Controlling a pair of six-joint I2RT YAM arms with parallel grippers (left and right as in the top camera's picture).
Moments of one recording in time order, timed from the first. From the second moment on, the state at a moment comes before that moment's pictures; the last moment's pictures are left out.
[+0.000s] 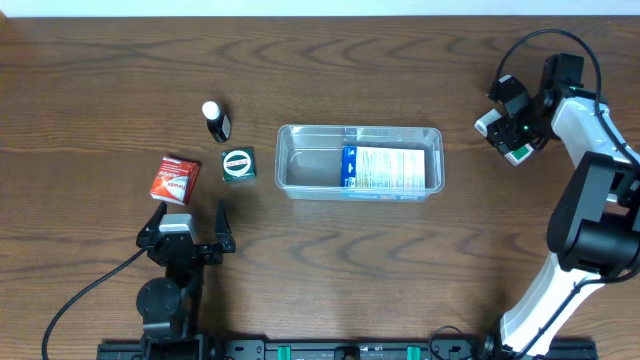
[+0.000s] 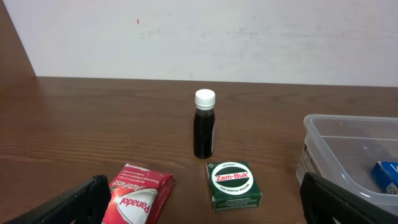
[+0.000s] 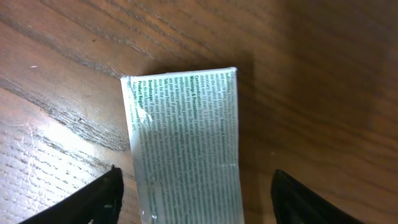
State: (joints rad) left arm 0.05 0.01 0.02 -0.11 0.05 -0.03; right arm -0.23 2.09 1.48 -0.65 -0.14 -0.73
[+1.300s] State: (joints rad) left arm 0.05 0.01 0.02 -0.11 0.05 -0.03; right arm -0.08 1.64 1.55 -0.75 -0.41 -0.50
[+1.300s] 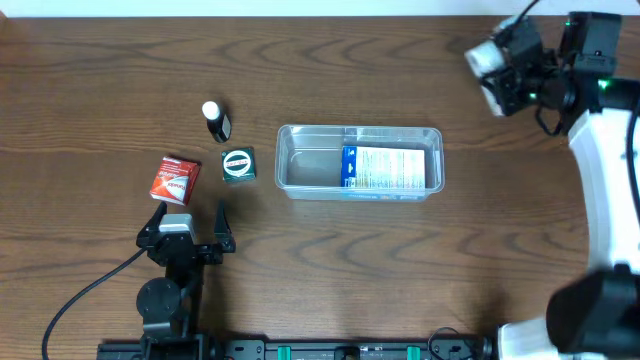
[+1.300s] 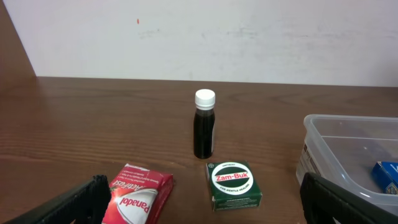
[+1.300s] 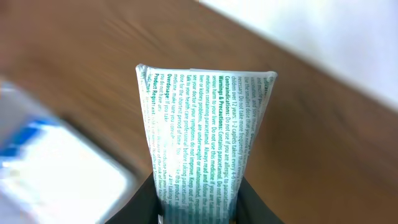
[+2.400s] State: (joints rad) left arm 0.05 0.01 0.02 -0.11 0.05 -0.03; right arm 0.29 1.70 1.55 -1.02 -0.31 -0.97
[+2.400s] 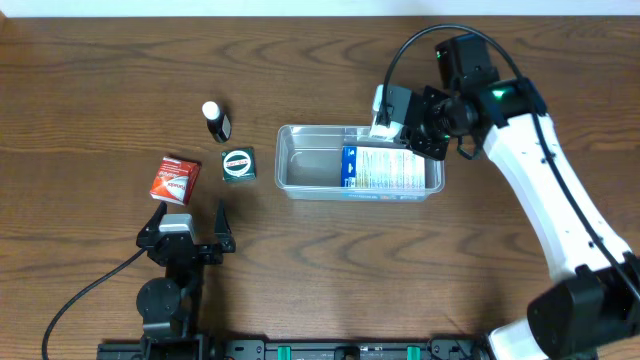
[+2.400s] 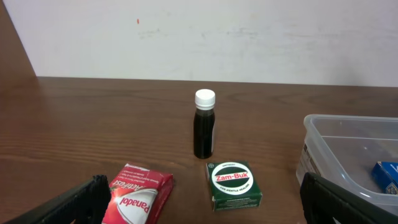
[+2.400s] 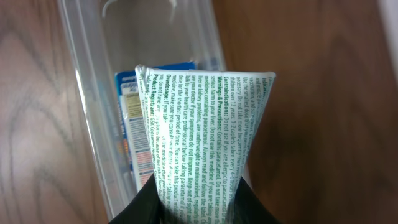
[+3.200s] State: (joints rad) left arm 0.05 0.01 0.02 -0.11 0.05 -0.03; right arm 0.32 1.96 1.54 -1.04 -0.31 -1.09
